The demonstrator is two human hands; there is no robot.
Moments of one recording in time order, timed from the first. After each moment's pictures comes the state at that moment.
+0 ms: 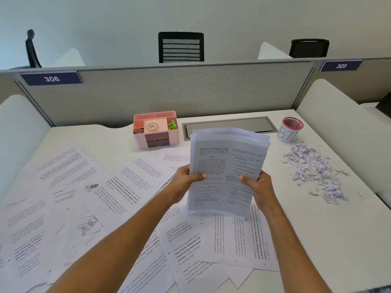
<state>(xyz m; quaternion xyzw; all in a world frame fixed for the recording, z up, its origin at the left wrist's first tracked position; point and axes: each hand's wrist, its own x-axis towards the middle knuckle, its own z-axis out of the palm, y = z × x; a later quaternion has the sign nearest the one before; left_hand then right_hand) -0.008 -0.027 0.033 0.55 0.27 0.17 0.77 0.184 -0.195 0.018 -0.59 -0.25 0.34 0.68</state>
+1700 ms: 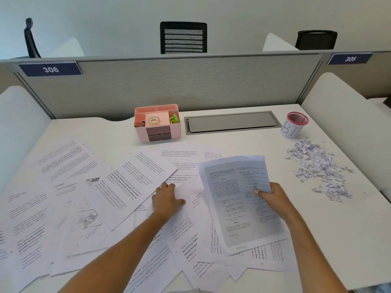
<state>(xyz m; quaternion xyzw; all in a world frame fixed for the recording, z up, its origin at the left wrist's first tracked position) -0.062 -0.027 -0.053 0.82 0.52 -0.01 0.22 0.218 -0.239 -0.016 -0.78 -0.27 0.35 0.44</state>
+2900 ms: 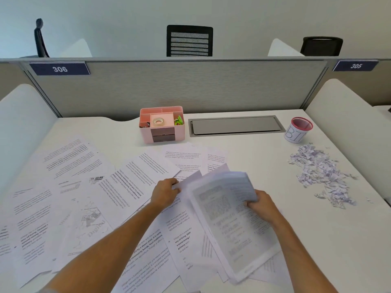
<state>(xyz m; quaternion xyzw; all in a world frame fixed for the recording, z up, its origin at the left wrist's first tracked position) -0.067 0.000 -0.033 0.80 0.49 0.07 0.35 0.199 -0.218 -0.045 -0.81 -0.35 0.32 0.35</state>
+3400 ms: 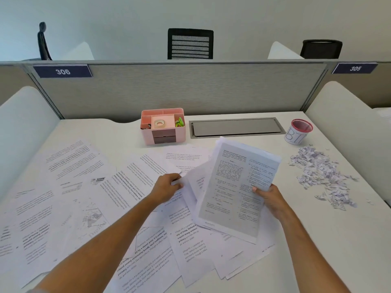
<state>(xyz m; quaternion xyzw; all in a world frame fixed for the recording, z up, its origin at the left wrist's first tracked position) -0.070 0.012 -0.012 0.81 0.41 0.11 0.41 0.221 -0.211 -0.032 -0.66 -0.18 0.41 0.59</state>
